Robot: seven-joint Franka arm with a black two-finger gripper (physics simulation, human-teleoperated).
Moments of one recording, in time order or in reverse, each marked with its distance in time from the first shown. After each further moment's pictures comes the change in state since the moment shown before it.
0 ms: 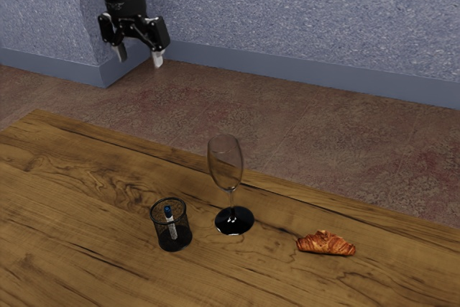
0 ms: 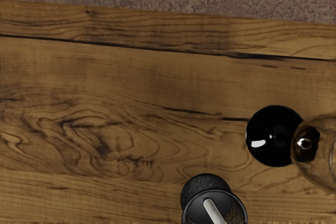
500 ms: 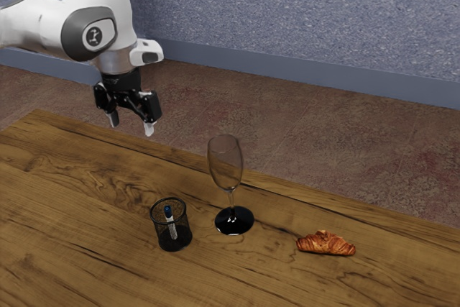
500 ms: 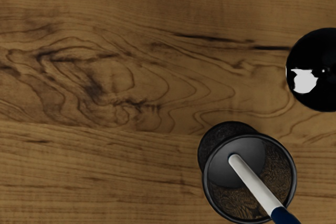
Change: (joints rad) arm -0.001 -0.217 -0.006 -0.577 0.032 0.287 -0.010
